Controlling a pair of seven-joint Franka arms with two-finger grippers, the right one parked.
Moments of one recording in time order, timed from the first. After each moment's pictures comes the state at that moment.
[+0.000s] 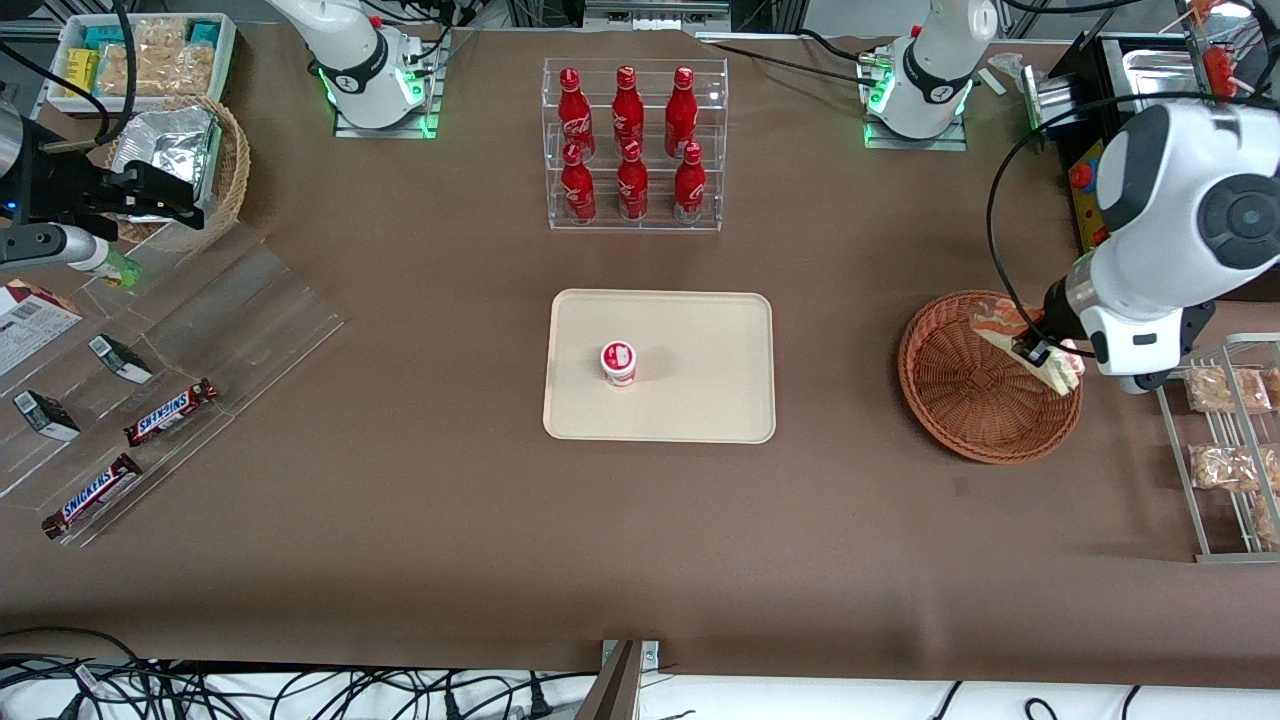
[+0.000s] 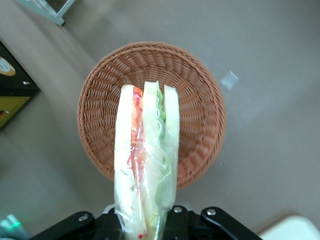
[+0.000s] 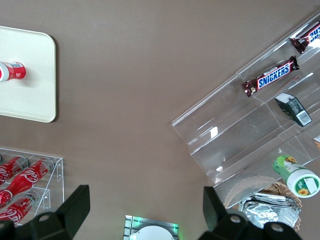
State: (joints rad) arm 0.15 0.18 -0.25 -1.75 0.11 1.78 -0.96
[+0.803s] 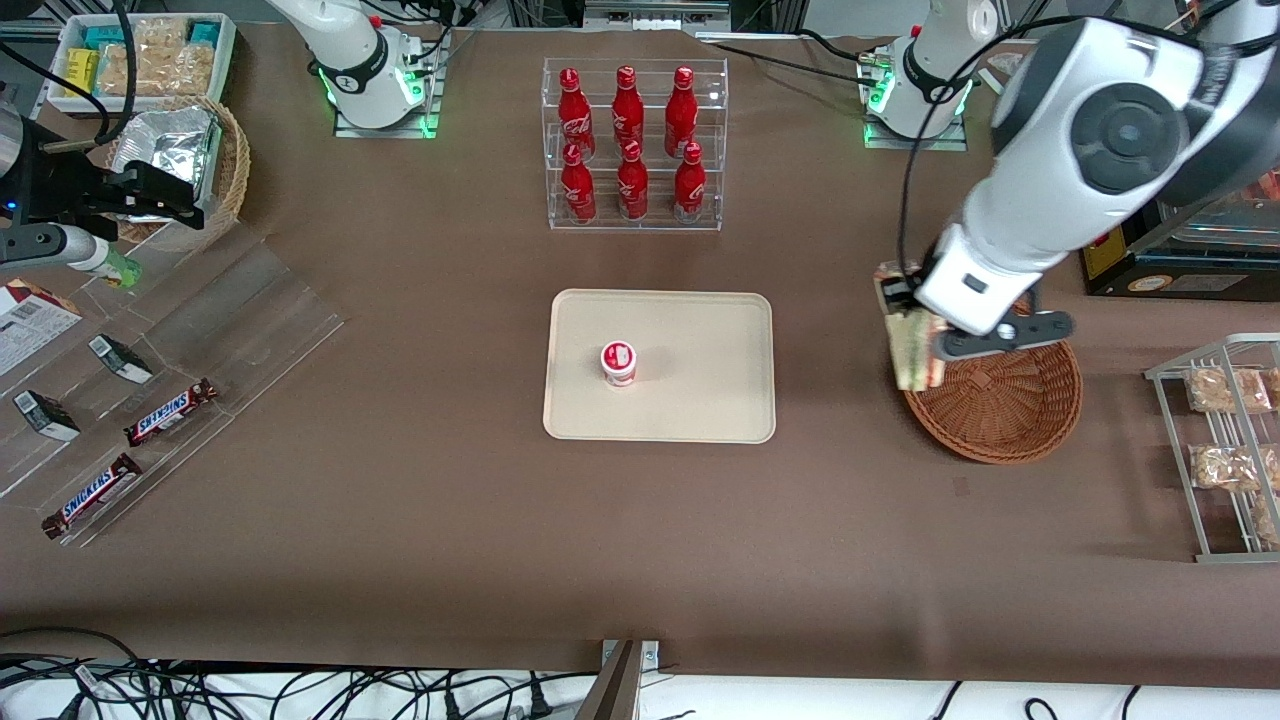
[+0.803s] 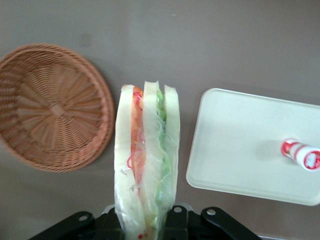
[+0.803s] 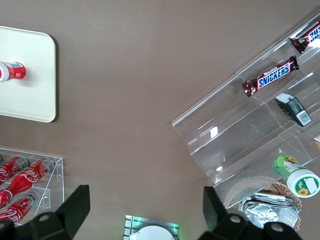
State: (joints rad) arm 0.10 0.27 -0.54 -1.54 0.09 1.70 -0.58
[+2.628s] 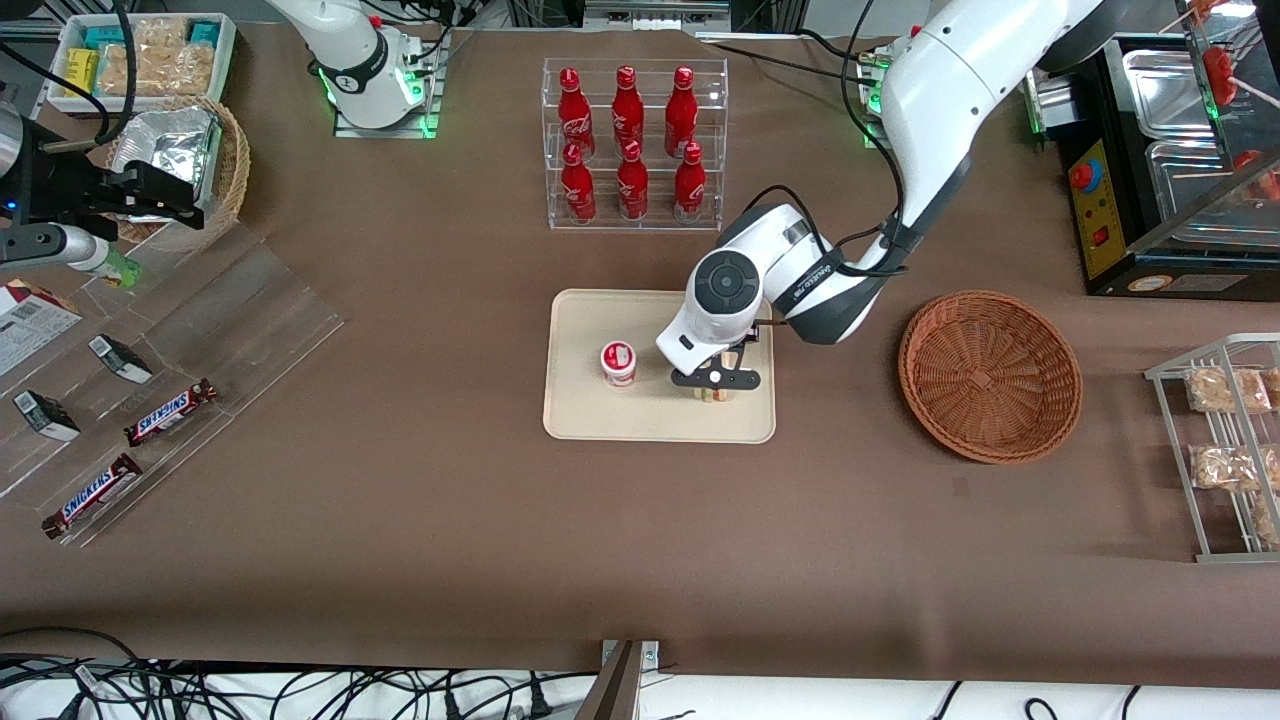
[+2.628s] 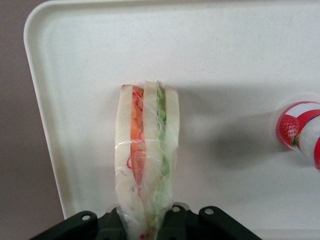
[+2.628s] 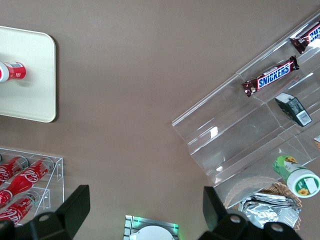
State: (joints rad) arm -0.21 0.78 -0.54 -1.55 0.32 2.06 -0.80
